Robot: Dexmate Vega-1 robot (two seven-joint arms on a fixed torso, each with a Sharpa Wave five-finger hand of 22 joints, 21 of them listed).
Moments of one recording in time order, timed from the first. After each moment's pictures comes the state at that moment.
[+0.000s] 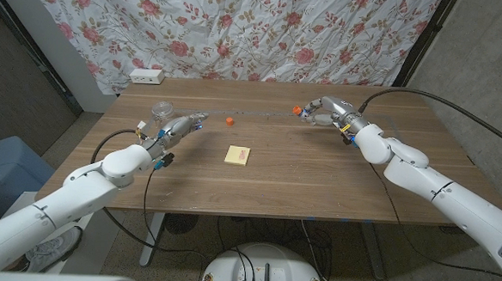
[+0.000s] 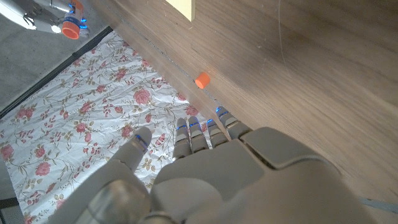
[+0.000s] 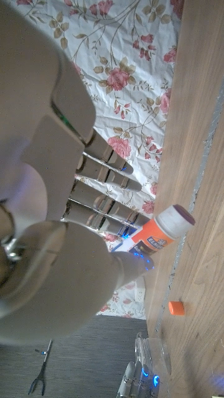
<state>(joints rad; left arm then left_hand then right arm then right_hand) 1.14 0.97 0.30 -1.81 -0.40 -0.04 0.08 0.04 0.09 0.77 0.12 0.19 0.17 -0.05 0.18 0.17 0.14 -0.08 0.19 0.17 0.01 -0.03 0.18 0.17 0.09 -0.04 0.19 0.17 -0.74 -0.80 -0.60 -1.63 -0.41 0.03 -0.14 0.96 0.07 0.27 -0.14 0.18 0.90 -0.19 0.39 0.19 1.03 -0.22 0.20 0.19 0.43 -0.04 0.37 0.27 0.33 -0.04 0.19 0.17</state>
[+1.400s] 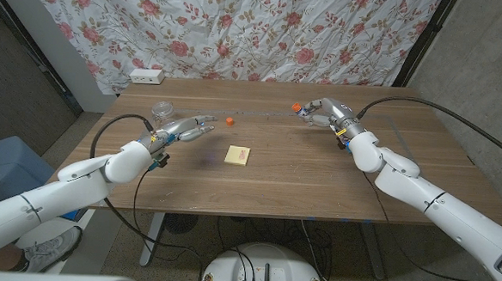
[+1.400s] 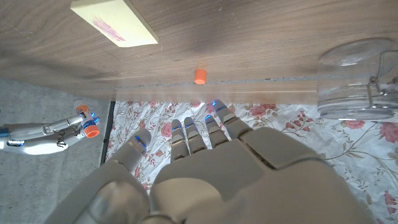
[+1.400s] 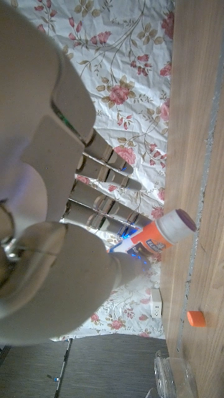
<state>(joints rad) 1.11 1.11 0.38 -1.89 0.22 -0.05 0.17 0.03 0.08 0.79 0.15 0.19 0.19 -0.13 0.18 0.17 0.15 -0.15 0.18 0.17 0.06 -0.04 0.18 0.17 0.17 -0.04 0.21 0.17 -0.80 -0.77 -0.60 -1.71 -0.39 -0.09 -0.24 0.93 0.07 0.26 -0.14 0.18 0.90 -0.20 0.38 0.19 1.02 -0.22 0.19 0.19 0.42 -0.04 0.37 0.27 0.33 -0.04 0.19 0.16</state>
